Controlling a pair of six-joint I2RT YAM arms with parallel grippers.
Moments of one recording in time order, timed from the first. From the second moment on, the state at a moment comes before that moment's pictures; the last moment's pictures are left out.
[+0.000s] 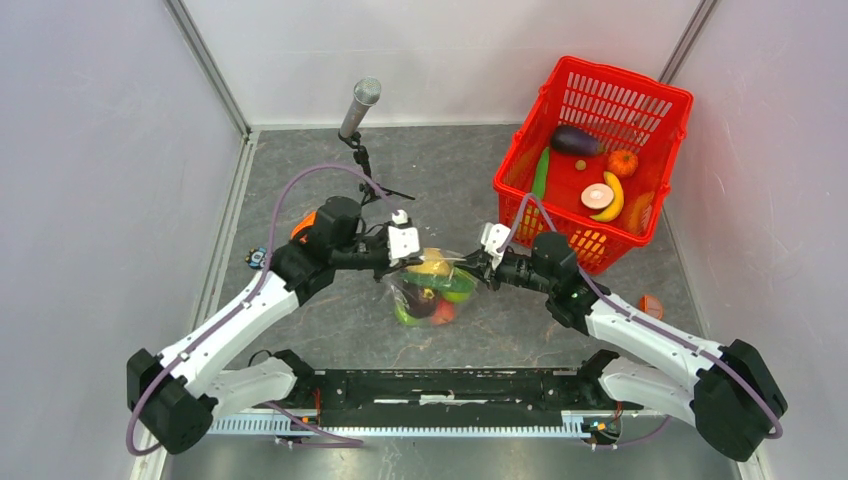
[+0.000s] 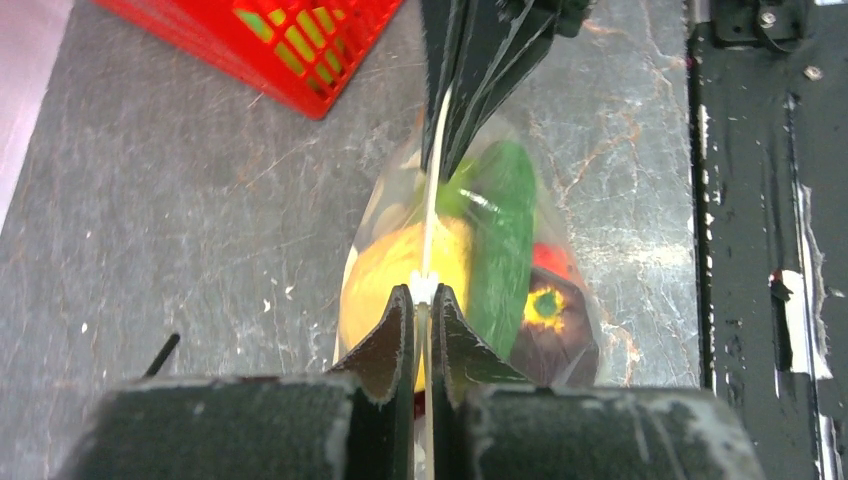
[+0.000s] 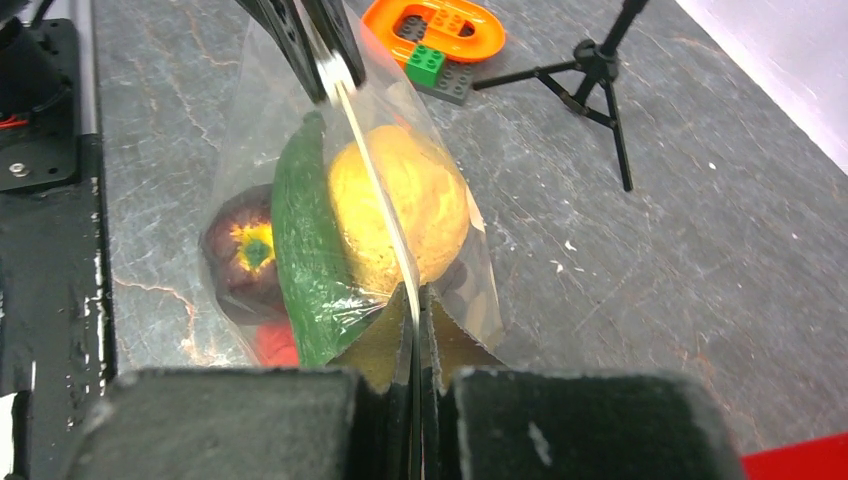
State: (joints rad) left arm -0.65 1.07 0.91 -0.38 0.61 0.60; right arm 0.69 1.03 0.50 0.34 -0.49 -0.24
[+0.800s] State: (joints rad) left arm -0.46 0.77 0.58 -0.09 0.26 0.34; right arm 0.63 1.02 0.47 0.38 -0.29 -0.10
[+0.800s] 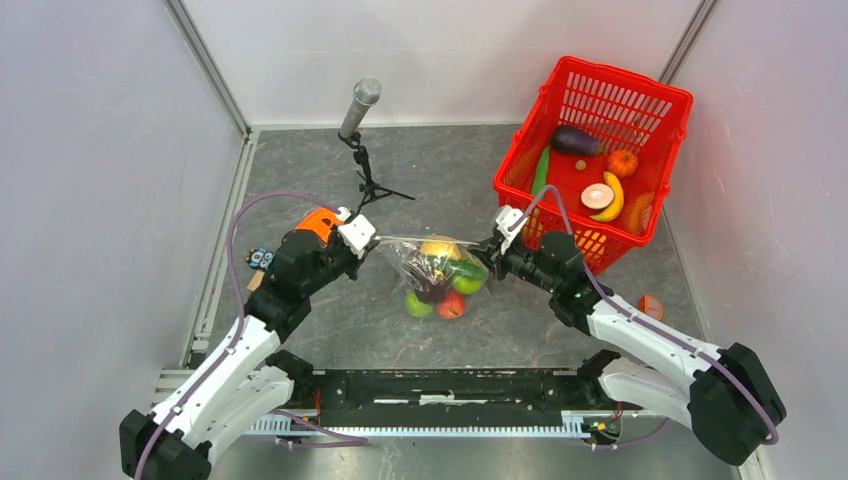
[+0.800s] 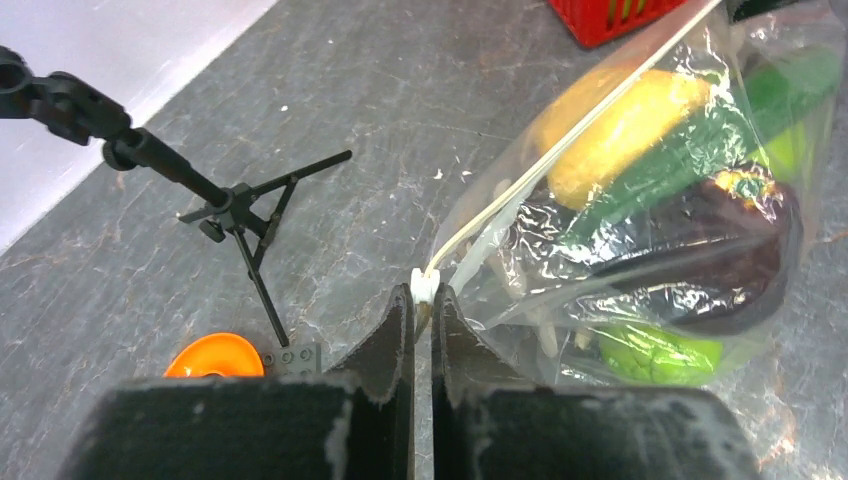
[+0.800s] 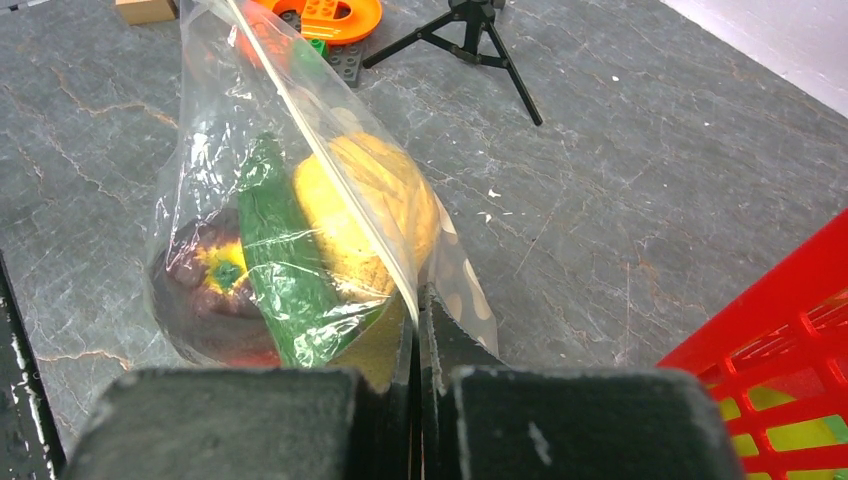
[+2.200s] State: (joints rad) left arm -0.41 0.48 0.67 -0.17 -0.44 -0.17; right arm 1.06 1.15 0.66 0.10 -0.32 -0.27
